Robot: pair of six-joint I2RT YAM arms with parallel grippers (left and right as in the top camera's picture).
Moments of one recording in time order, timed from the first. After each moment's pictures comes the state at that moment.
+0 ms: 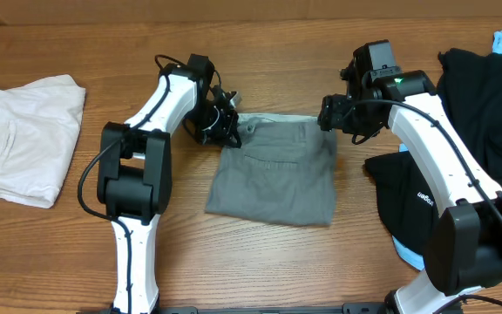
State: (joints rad) left arm -0.22 2.33 1.79 -1.08 0.54 0.00; right arm 0.19 1.79 1.50 -0.97 -0.19 0.28
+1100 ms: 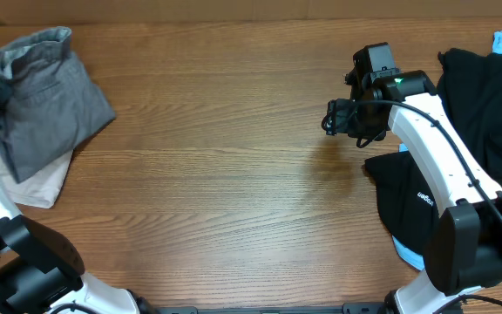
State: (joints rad) left arm 0.59 1.82 1.79 -0.82 0.02 -0.33; right arm 0.19 1.79 1.50 -1.02 -0.11 0.28
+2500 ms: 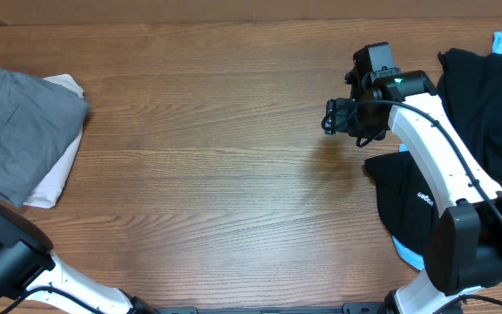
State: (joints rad) left arm 0.80 2.03 1.79 -0.76 -0.11 -0.33; right arm 0.19 1.79 1.50 -1.01 -0.11 0.28
